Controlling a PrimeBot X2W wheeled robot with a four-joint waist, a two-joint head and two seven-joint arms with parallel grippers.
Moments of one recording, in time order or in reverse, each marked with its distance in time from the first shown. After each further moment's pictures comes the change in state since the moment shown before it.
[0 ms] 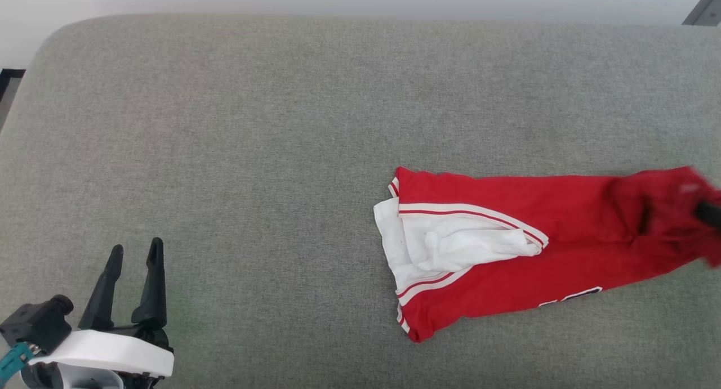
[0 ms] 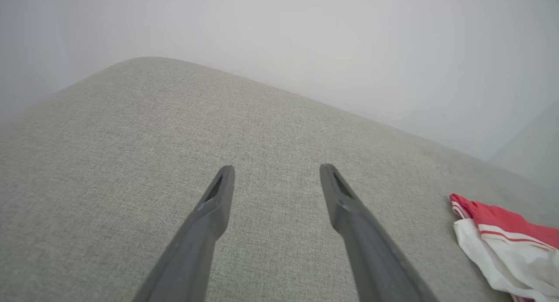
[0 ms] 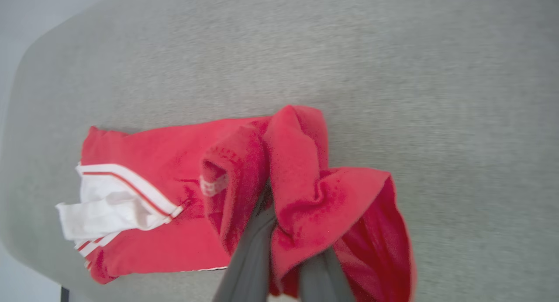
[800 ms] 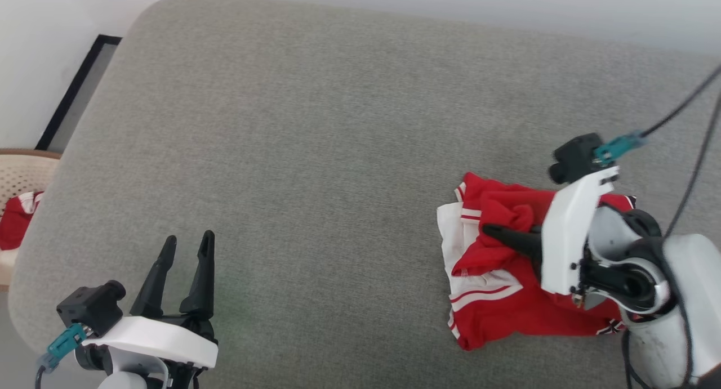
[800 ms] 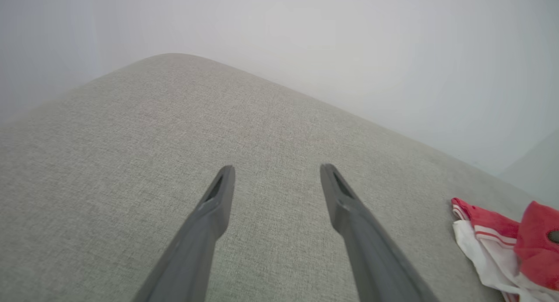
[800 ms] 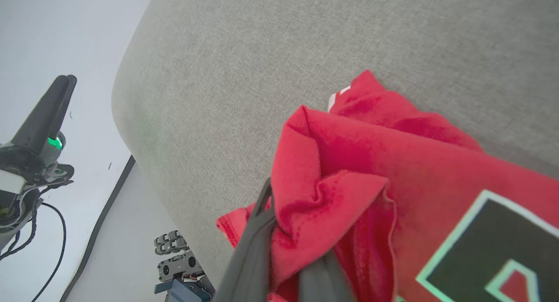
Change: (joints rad) left arm -0.065 -0.061 -0.095 0.056 0.006 -0.020 0.000; right arm -0.039 0.265 0.371 -0.160 -0.069 0.000 0.014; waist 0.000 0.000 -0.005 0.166
